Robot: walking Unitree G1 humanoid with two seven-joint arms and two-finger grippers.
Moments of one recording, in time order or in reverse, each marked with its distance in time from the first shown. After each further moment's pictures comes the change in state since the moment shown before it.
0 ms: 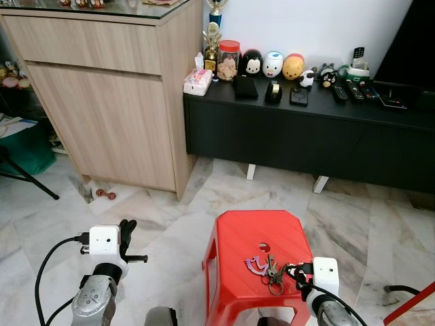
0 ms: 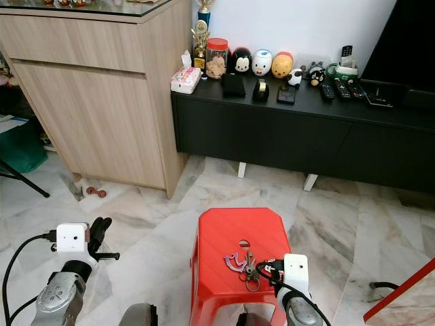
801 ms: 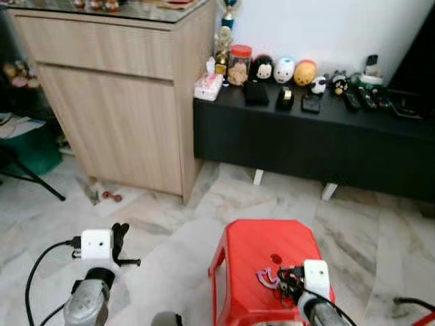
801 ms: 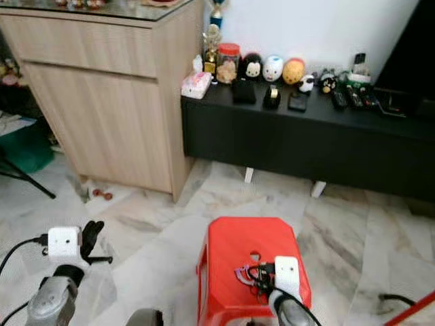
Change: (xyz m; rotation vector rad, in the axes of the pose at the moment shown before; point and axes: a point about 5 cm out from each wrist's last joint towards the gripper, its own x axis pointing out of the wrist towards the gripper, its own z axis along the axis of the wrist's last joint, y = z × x) left arm -0.004 -0.003 0.004 0.004 -0.012 -0.015; right arm -0.003 0.006 -0.009 -0.006 0.028 0.023
